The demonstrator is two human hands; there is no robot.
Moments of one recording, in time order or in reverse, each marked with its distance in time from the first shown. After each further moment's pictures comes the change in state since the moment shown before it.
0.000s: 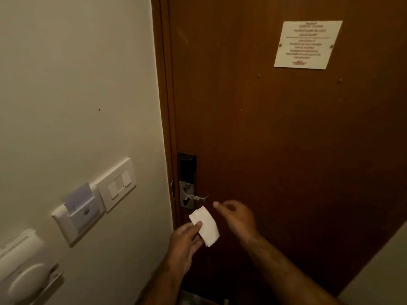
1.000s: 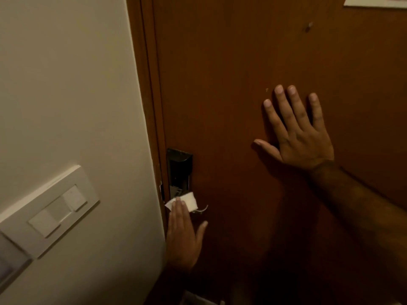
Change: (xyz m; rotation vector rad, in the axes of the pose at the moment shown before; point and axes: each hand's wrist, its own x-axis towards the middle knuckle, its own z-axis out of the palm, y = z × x) left_hand 0.155 -0.030 0.019 1.433 0.348 0.609; right_hand 0.234 -0.066 -0.156 -1.507 1.049 -1.278
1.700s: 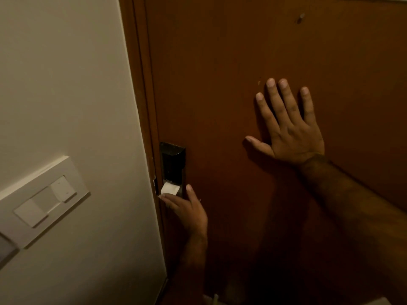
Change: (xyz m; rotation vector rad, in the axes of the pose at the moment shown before) left_hand 0.048 0.081 0.004 -0.893 0.250 -0.629; right_hand 0.003 -0.001 0.000 0.016 0.048 -0.009
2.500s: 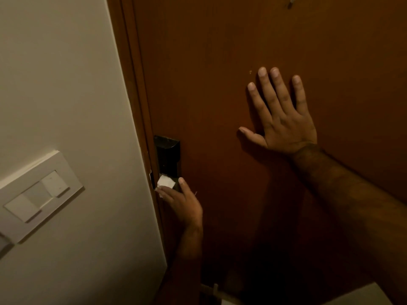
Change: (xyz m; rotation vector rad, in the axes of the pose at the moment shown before) left_hand -0.001 0.008 -0.006 0.001 -0.003 0.008; right_hand 0.001 -0.001 -0.001 0.031 -0.010 0.000
